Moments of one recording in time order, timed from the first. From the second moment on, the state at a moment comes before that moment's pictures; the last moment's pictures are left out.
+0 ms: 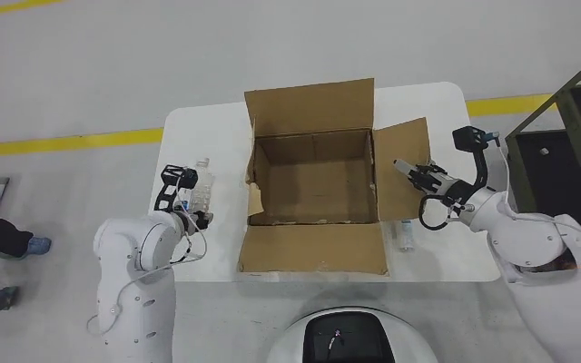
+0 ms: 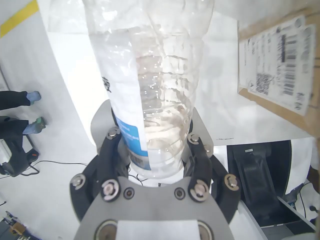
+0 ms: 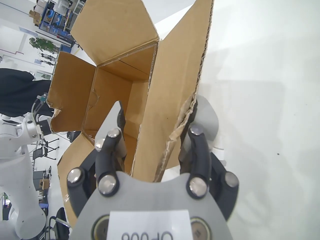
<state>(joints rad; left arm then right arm) 0.98 -1.27 -1.60 -1.89 1.31 -0.26 -1.50 -1.23 -1.15 1.50 -1.90 -0.42 0.12 0.67</state>
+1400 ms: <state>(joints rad) 0.70 -1.22 -1.21 -1.91 0.72 0.09 -1.54 -1.17 -1.15 1.40 -2.06 -0.44 0.22 0.68</state>
